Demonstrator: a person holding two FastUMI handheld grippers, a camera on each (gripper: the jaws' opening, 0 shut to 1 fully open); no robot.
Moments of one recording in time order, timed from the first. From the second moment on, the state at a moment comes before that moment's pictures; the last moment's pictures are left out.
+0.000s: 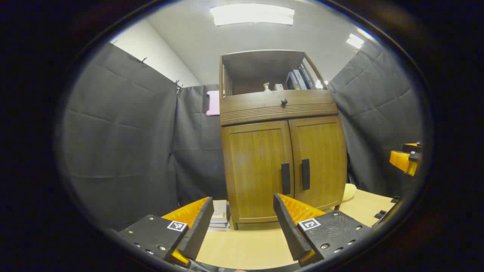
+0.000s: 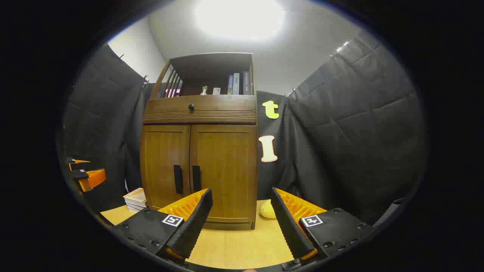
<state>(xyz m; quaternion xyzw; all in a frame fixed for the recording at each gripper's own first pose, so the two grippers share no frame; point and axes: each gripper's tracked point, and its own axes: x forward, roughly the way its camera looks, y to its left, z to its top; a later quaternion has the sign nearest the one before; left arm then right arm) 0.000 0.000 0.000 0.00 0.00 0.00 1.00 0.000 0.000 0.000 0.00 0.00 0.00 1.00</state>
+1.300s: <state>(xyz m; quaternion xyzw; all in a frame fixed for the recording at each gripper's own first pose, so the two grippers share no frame) -0.005 0.011 0.003 0.01 -0.01 0.04 1.00 0.044 0.034 -0.001 0.01 0.00 0.05 1.00</state>
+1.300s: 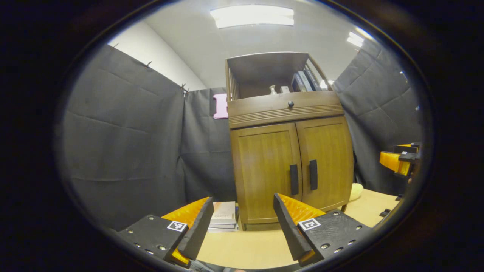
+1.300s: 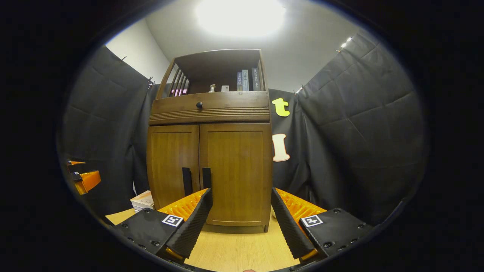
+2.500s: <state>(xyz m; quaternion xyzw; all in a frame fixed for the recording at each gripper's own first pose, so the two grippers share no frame) -0.060 0.084 0.010 0.03 0.00 0.14 0.99 0.198 0.130 -0.018 0.05 0.02 0.11 0.99</state>
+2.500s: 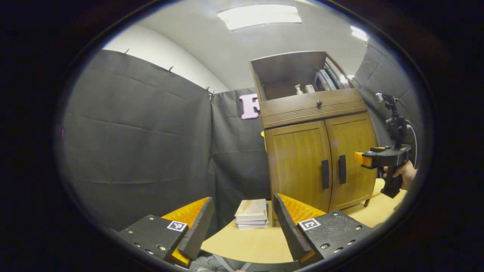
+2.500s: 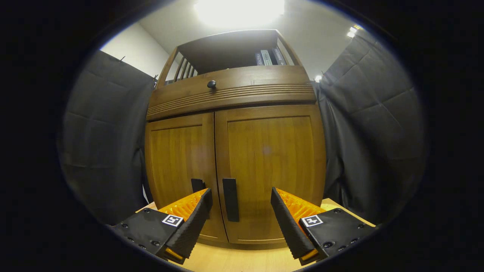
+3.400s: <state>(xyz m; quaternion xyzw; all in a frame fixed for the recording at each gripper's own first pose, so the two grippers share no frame) -0.097 0.110 0.020 0.04 0.02 0.19 0.98 0.290 0.176 -0.078 0.03 0.07 0.12 0.99</state>
